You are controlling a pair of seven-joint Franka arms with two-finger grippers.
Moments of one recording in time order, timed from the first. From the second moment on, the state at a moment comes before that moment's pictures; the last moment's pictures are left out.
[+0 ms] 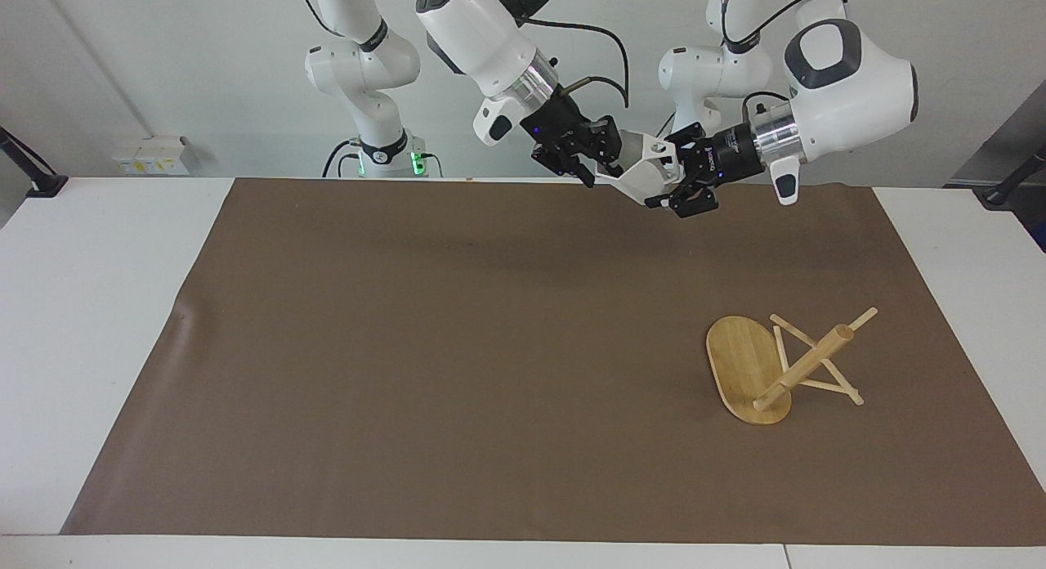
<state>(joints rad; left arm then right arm) -0.14 -0.14 -0.02 -1.99 -0.96 1.70 -1.54 0.18 0.04 0.45 -1.74 0.59 2.21 0.74</state>
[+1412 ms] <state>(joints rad) -0.14 -0.13 -0.03 -2.16 -0.77 2.24 -1.86 0.11 0.05 0.44 -1.74 0.59 2.22 0.57</state>
